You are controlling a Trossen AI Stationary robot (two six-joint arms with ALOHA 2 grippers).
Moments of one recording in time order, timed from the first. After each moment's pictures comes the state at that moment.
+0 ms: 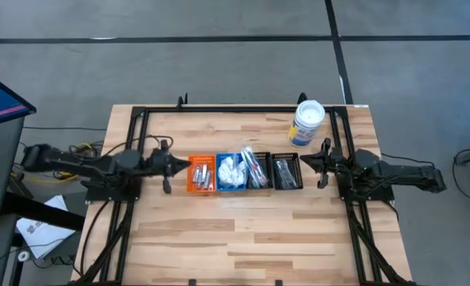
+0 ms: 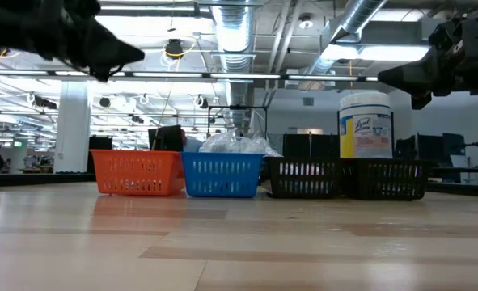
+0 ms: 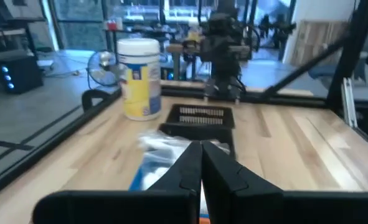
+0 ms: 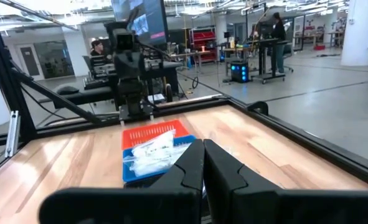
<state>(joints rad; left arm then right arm) -0.08 0.56 0.20 0.28 -0.27 -0.03 -0.06 0.01 0.01 0.04 0.19 0.11</state>
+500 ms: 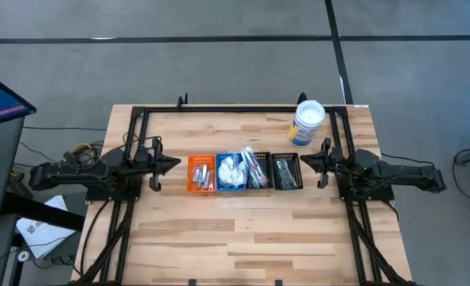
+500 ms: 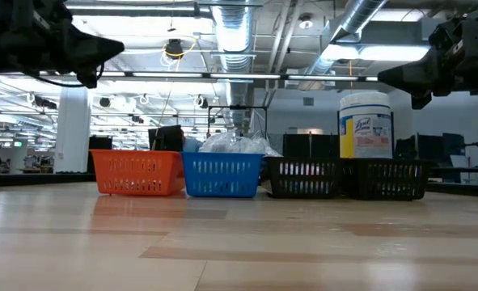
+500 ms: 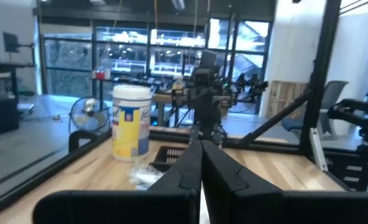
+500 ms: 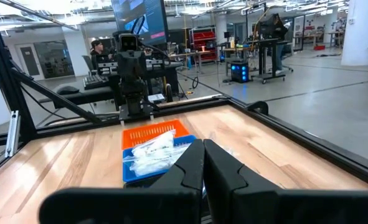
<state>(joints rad) 0.08 0.18 0.01 0.33 -0.05 -0.06 -0.06 0.01 0.01 0.04 0.19 0.11</state>
